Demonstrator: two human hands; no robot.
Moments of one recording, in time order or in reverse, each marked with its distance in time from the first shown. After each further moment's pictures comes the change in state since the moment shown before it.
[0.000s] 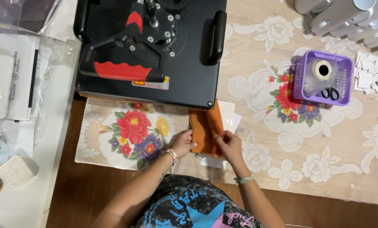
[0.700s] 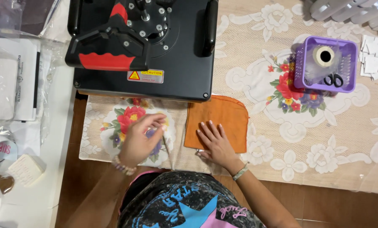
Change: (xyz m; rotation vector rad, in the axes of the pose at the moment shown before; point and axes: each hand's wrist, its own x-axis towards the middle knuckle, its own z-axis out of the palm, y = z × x) left_hand -0.162 0.229 -0.070 0.495 0.295 0.711; right_hand -0.009 0.034 0.016 -0.891 -0.222 -0.922
